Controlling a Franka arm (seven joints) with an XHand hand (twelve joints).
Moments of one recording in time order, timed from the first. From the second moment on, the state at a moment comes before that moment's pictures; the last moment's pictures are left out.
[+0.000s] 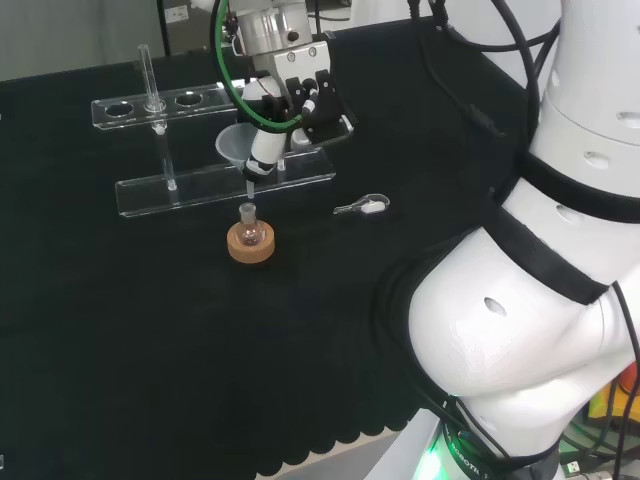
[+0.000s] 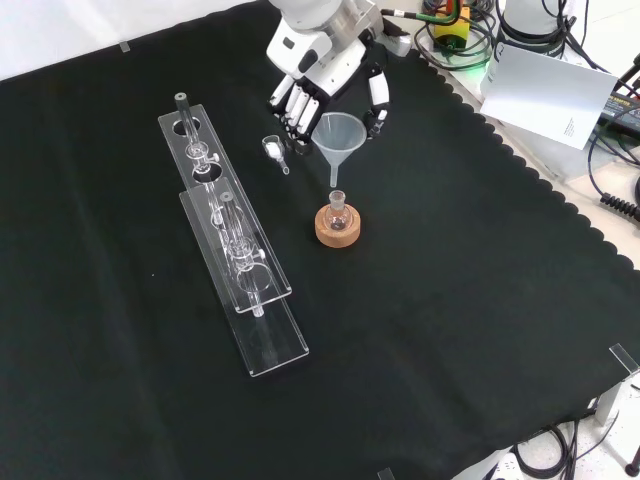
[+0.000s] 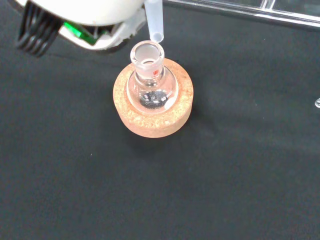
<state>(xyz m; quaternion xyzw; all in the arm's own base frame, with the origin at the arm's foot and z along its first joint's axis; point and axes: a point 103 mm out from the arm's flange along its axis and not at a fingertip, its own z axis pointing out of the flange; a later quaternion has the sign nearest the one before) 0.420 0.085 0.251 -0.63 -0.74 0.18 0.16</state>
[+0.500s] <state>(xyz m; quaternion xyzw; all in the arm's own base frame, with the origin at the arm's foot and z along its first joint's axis) 0.422 0.093 0.240 -0.63 -0.74 0.18 0.16</state>
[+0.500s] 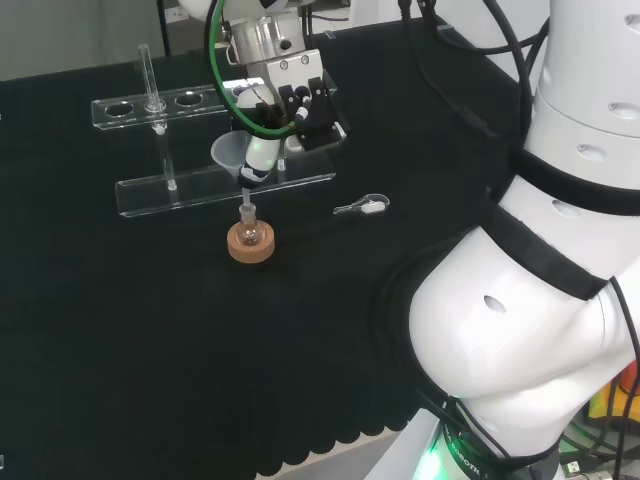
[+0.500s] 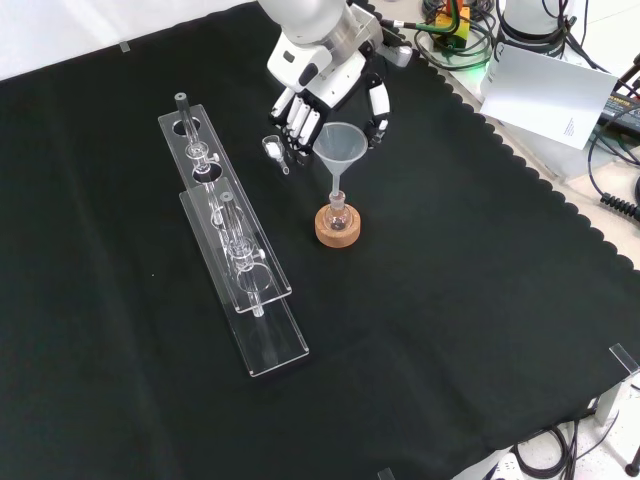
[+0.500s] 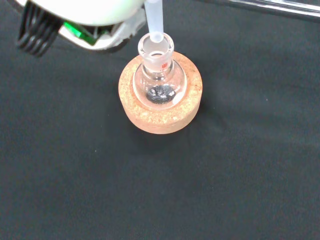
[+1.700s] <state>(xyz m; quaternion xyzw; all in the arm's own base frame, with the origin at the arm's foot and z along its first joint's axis) 0.425 0.092 0.228 -0.63 -0.73 0.19 0.17</state>
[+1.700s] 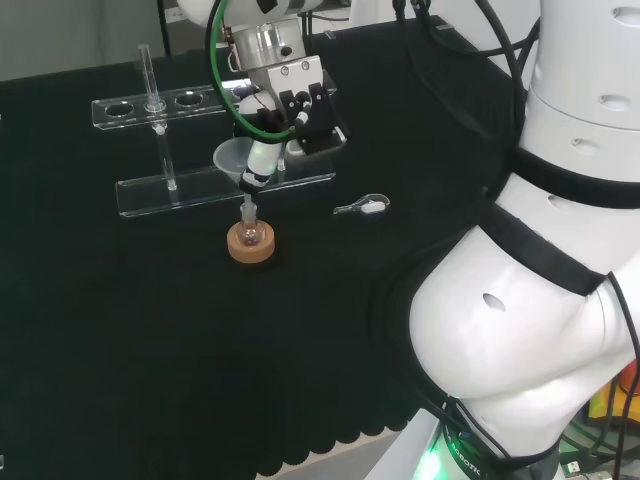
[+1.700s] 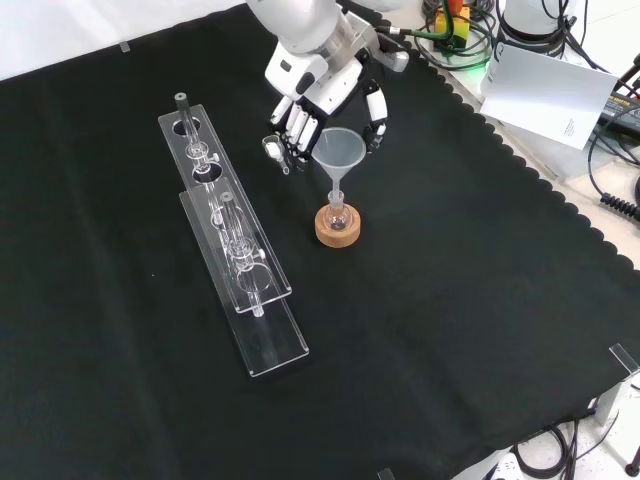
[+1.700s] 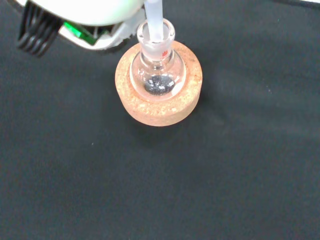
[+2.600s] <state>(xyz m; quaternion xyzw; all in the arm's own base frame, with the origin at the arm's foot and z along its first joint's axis) 0.428 0.098 0.221 -0.62 -0.72 0.24 0.20</state>
